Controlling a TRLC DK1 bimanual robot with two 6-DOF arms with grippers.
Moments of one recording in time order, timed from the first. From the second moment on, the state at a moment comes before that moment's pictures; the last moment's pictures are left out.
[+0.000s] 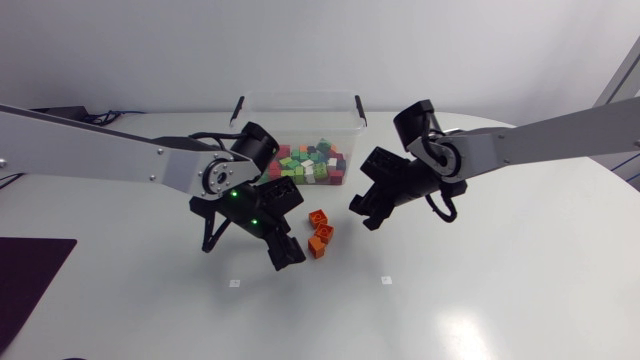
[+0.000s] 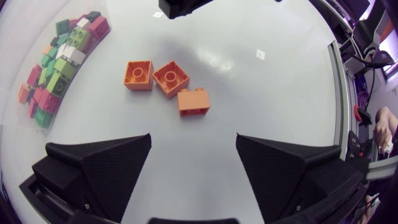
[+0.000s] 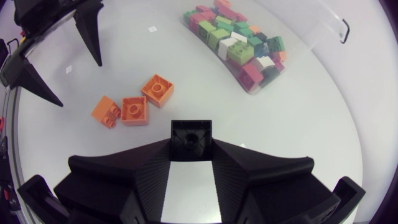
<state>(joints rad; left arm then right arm) -0.53 1.86 1.12 -0.46 0.32 0.53 0.35 1.86 1.11 -0.24 -0.28 -0.58</state>
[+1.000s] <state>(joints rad) -0.66 2.13 1.44 -0.66 0.14 0.34 0.22 1.47 0.95 -0.30 -0.38 -0.55</state>
